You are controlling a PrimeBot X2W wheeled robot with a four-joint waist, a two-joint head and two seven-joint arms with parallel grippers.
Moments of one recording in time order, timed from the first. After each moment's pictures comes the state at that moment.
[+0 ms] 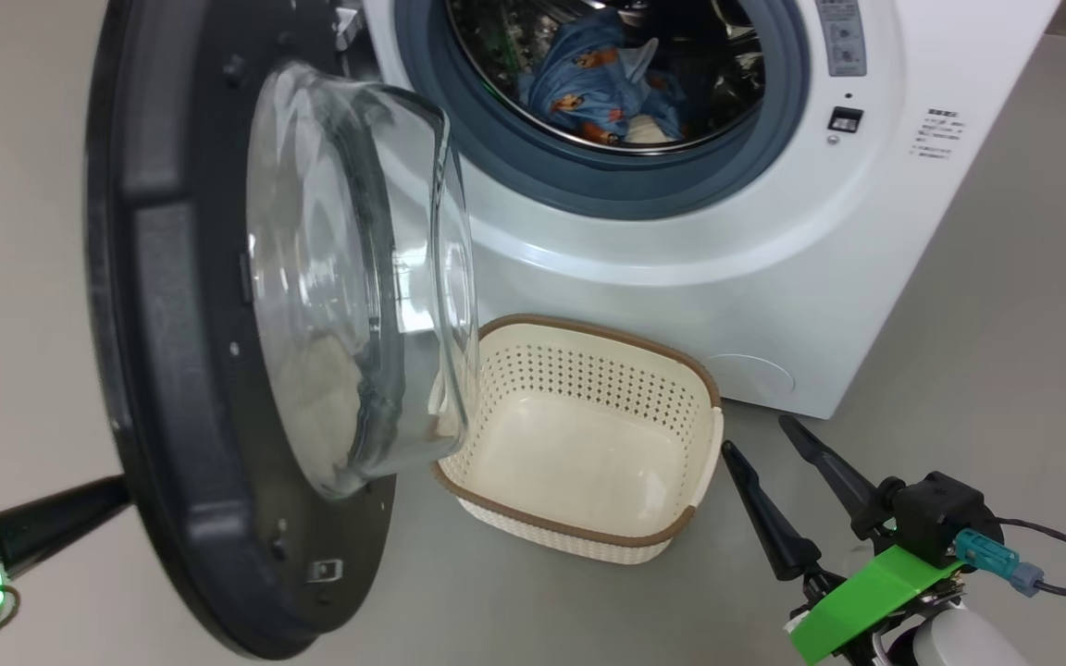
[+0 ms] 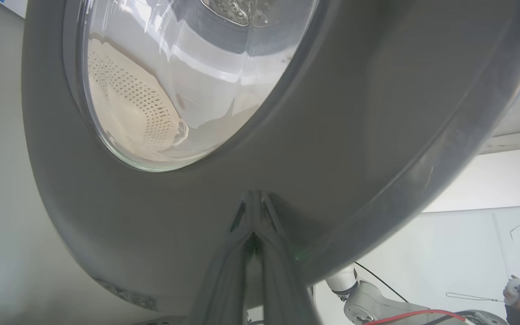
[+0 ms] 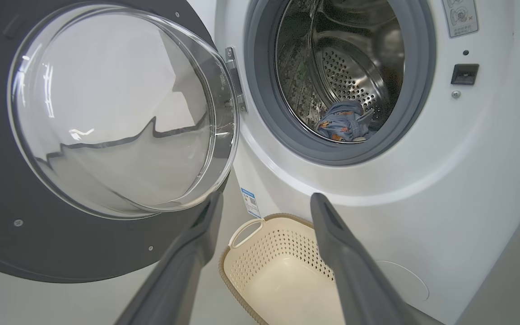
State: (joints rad) left arm -0.24 0.50 0.13 0.06 -1.69 -0.13 1.15; right arm -0.18 -0.25 0.33 0.22 0.41 0.13 -0.25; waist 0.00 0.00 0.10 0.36
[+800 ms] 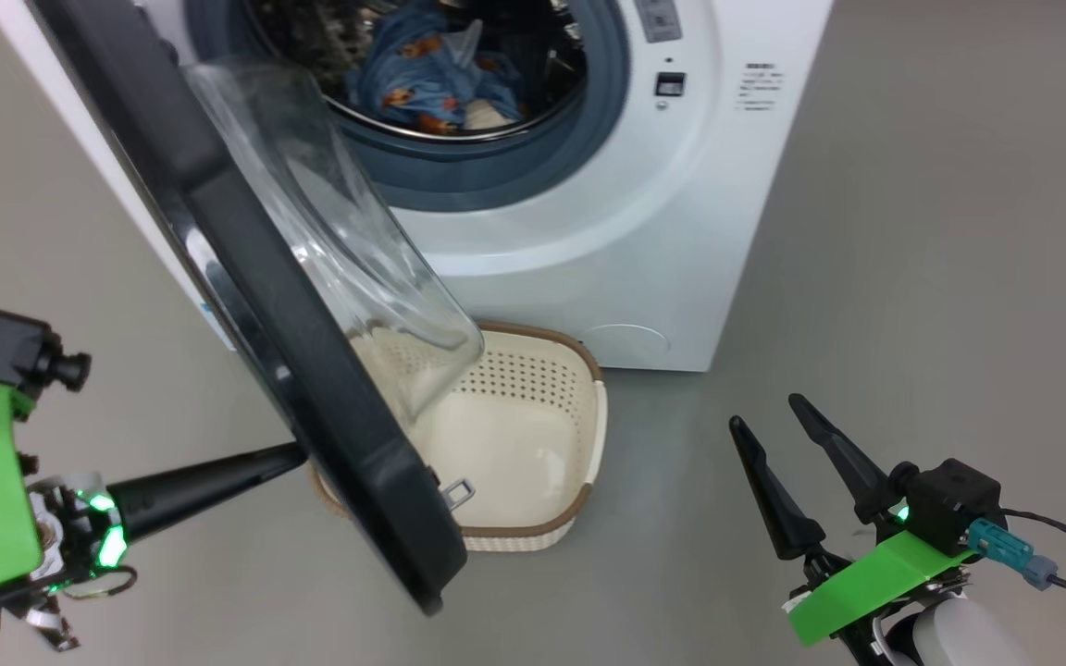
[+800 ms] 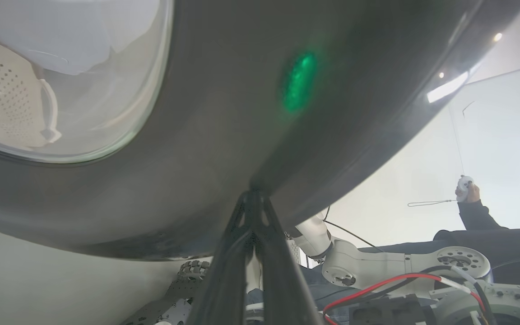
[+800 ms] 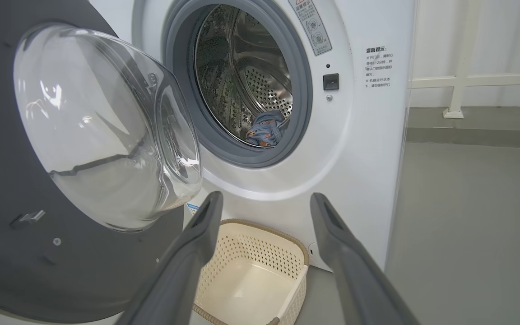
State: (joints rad) left arm -0.32 0.40 0.02 -0.09 -1.71 -0.13 1.21; right arm -0.18 -0.21 0.27 0.19 0.40 0.13 -0.25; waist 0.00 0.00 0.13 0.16
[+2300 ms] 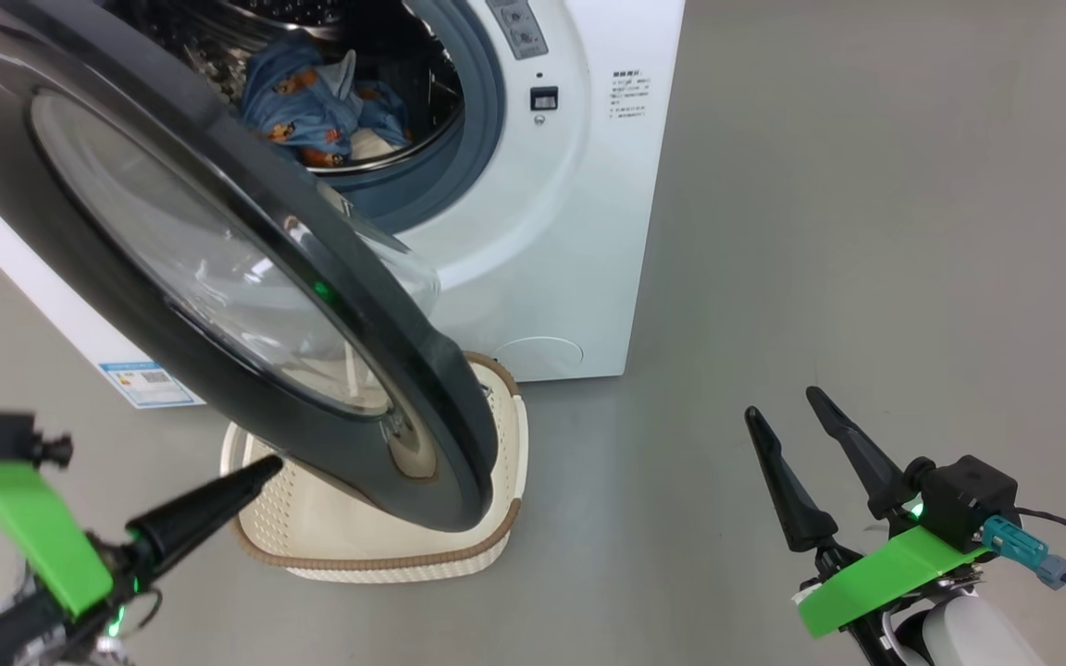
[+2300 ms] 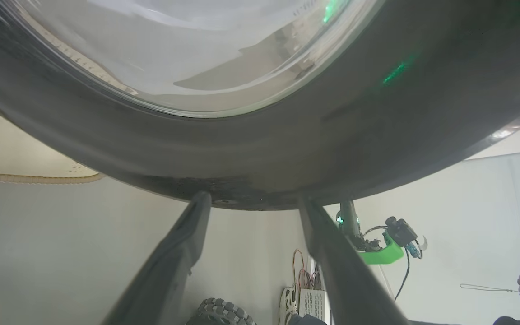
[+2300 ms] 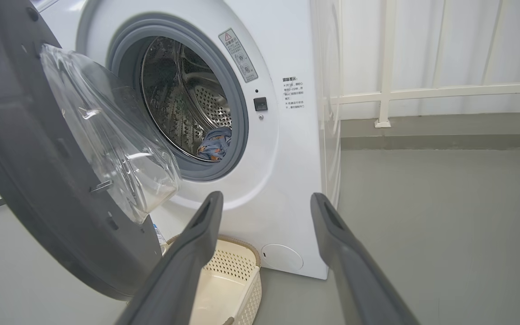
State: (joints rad) left arm -0.22 0.33 0.02 0.05 -1.46 -0.13 0.89; right arm -0.18 -0.19 0.22 0.19 0.38 0.13 -0.25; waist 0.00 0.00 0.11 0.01
